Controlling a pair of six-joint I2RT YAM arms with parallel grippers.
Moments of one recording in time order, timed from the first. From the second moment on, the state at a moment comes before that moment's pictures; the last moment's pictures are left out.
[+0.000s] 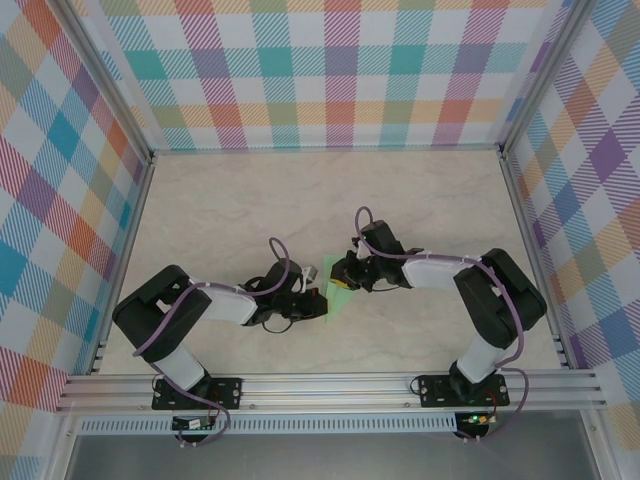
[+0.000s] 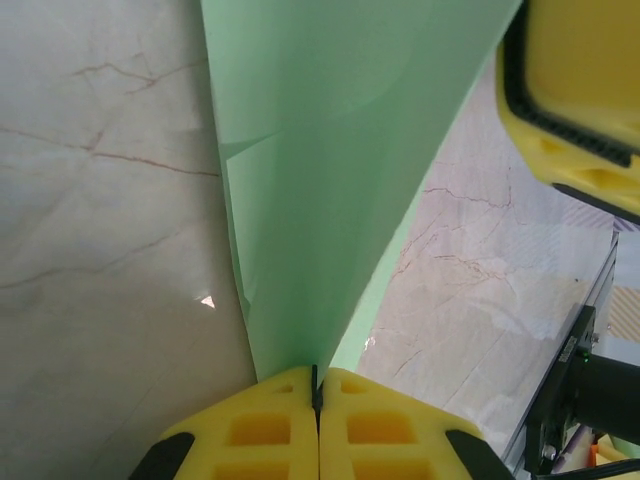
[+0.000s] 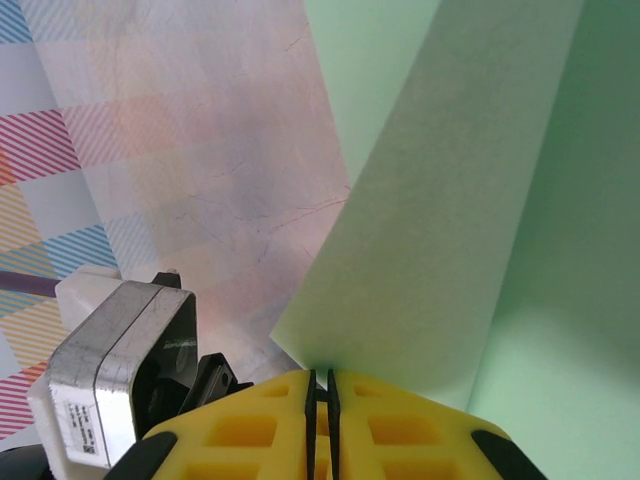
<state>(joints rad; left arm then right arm) -0.75 1.64 0.53 0.31 0.46 -0.89 0.62 1.68 0.79 0.02 -0.58 1.04</state>
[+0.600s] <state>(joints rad) -0.72 1.67 0.54 0.32 0.50 -0.95 0.62 1.75 0.85 0.00 -0.58 1.03</state>
